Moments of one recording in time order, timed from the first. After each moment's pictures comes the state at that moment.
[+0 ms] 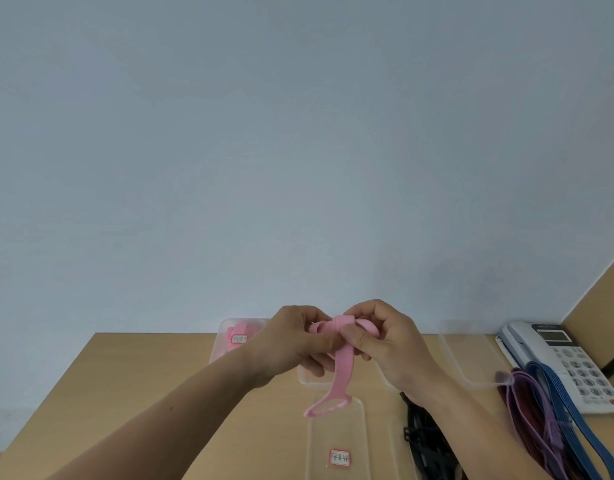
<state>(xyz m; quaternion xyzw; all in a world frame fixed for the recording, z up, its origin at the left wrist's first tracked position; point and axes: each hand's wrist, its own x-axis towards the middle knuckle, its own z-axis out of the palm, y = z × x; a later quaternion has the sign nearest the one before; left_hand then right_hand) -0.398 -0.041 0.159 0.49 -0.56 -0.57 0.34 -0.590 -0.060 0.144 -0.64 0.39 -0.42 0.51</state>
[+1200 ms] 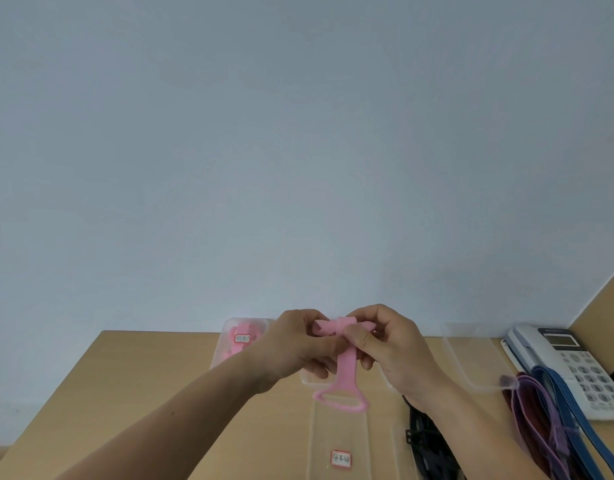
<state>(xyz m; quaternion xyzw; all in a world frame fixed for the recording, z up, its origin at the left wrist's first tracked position) -0.404 -0.032 0.159 0.48 -0.55 -0.58 0.36 -0.593 -0.055 0.145 -0.62 0.40 -0.43 0.53</state>
